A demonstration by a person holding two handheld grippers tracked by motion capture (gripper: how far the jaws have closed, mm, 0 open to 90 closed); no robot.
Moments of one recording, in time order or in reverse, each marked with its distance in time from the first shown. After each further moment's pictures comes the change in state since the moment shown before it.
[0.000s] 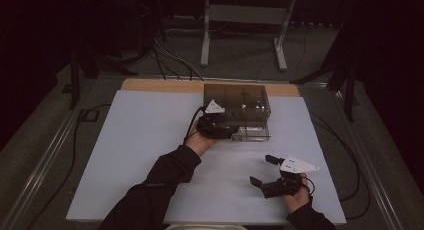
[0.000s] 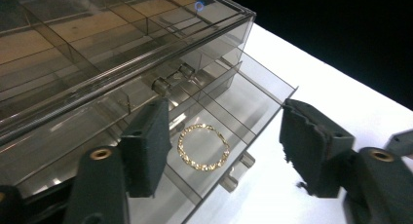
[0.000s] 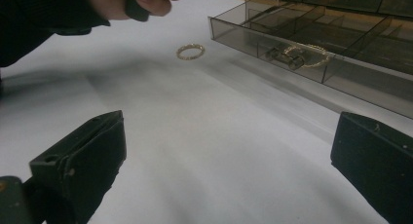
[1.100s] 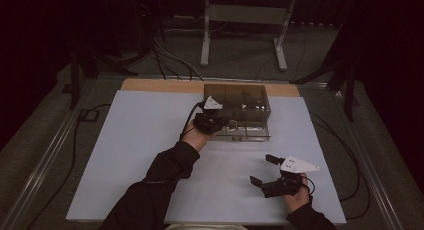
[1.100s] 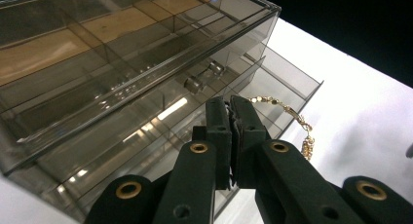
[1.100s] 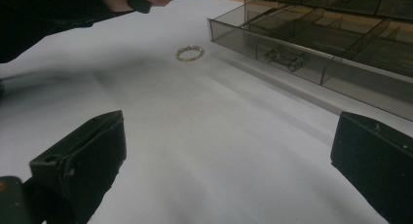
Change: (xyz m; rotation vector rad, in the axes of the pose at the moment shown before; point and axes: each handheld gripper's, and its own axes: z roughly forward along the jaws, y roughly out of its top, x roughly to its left) left arm 0.010 0.008 0.004 0.048 0.057 0.022; right arm 0.000 0.000 0.000 -0.006 -0.001 -0.002
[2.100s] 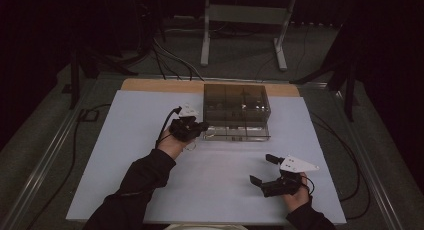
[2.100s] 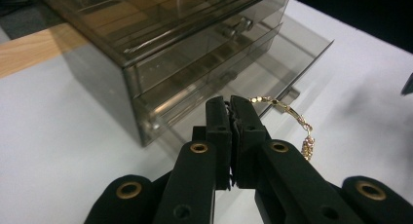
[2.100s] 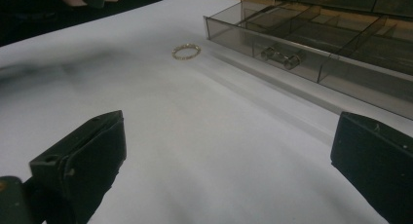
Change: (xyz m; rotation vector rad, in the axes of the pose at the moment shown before) left arm 0.021 -0.031 -0.057 0.006 0.022 0.020; right arm -0.001 -0.001 0.002 0.005 -0.011 0.003
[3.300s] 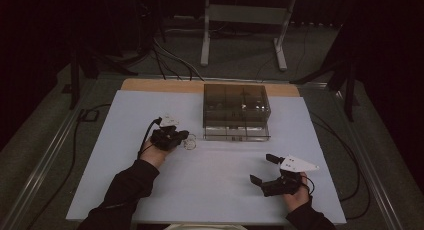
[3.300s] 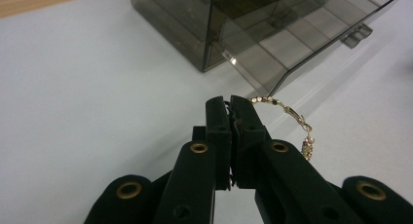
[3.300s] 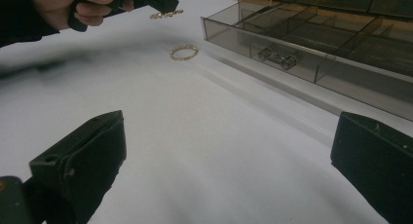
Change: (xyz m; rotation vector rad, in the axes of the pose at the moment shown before) left arm 0.031 -0.055 -0.023 0.055 0.106 -0.067; right arm -0.001 0.000 0.000 -0.001 -0.007 0.004
